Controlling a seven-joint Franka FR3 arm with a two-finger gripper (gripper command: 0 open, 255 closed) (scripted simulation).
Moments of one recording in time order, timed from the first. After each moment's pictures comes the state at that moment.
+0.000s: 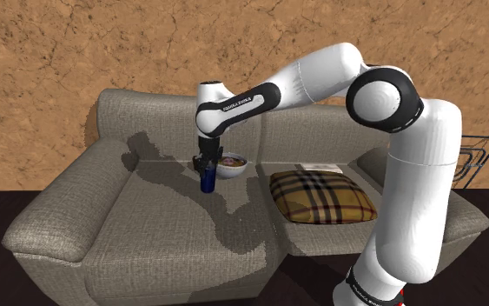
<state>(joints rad) 0.02 0.26 0.06 -1.88 -0.01 2.14 0.02</state>
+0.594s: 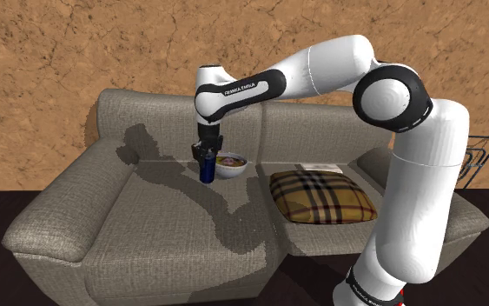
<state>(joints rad) 0.02 0.22 0.06 -1.80 -0.01 2.02 0.02</state>
